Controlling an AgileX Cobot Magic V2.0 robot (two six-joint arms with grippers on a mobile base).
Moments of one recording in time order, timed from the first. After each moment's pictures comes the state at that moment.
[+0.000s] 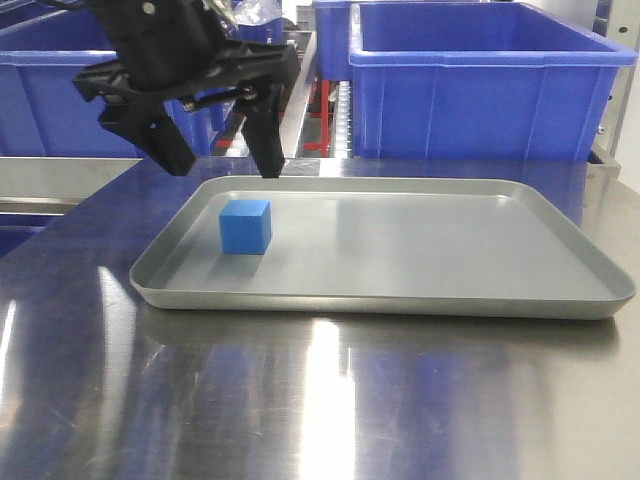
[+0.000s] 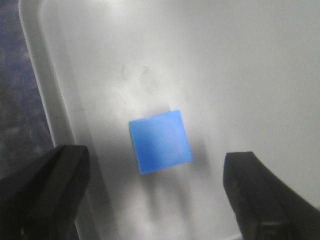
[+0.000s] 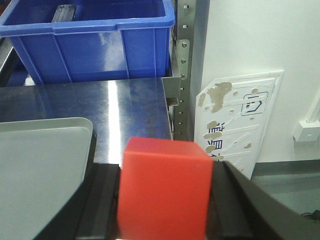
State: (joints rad) left arm -0.57 1.77 -1.40 -0.03 0.76 -0.22; right arm -0.11 0.49 -0.50 0.01 0.36 0.11
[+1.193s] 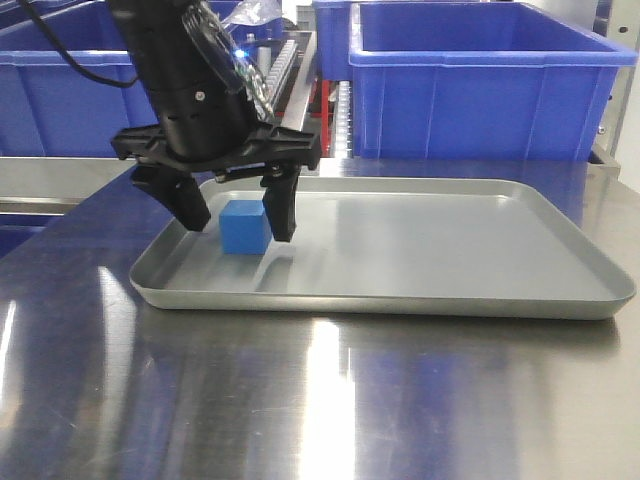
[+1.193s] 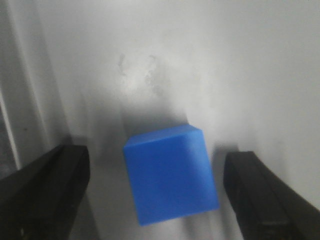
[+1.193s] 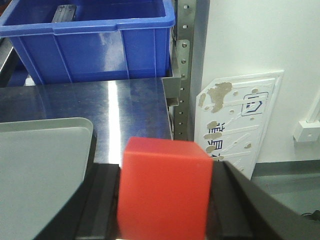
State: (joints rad) left arm -0.59 1.93 -1.46 0.04 0.77 -0.30; right arm -0.11 0.49 -0.50 0.01 0.36 0.11
